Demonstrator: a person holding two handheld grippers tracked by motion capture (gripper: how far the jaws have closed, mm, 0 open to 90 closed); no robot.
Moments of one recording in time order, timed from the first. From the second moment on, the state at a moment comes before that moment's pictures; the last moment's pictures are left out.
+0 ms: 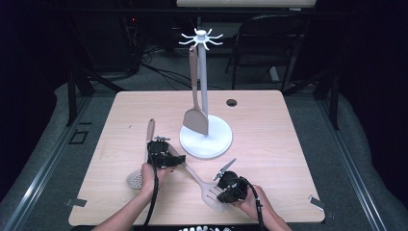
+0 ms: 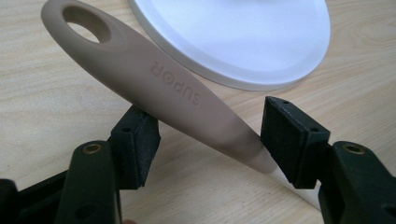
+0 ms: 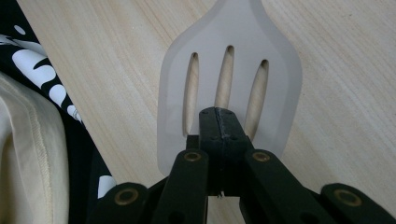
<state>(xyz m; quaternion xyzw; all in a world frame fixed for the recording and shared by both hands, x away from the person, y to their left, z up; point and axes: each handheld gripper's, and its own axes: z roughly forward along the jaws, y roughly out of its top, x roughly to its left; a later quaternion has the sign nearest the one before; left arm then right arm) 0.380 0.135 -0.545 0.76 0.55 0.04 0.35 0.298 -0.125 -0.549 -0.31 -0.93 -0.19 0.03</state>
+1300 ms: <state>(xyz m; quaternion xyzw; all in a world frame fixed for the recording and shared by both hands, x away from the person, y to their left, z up) 0.360 0.133 -0.524 0.74 0.50 0.07 0.44 0.339 -0.077 -0.547 -0.32 -0.90 -0.28 -0.02</state>
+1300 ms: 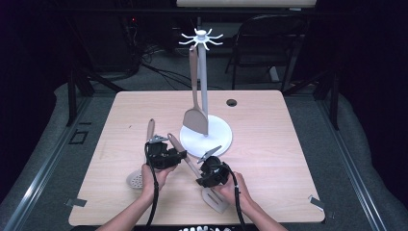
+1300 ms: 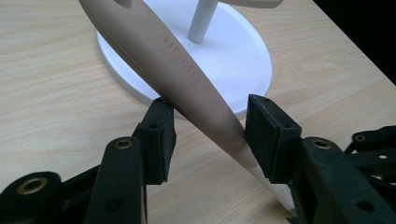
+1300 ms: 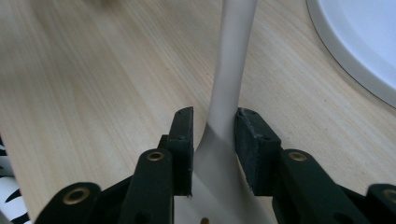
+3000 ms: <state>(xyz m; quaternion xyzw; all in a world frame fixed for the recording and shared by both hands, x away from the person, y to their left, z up) 0.337 0.121 -0.520 0.70 0.44 -0.01 0.56 0.325 -0.087 -0.522 -0.33 -0.87 -0.35 -0.06</state>
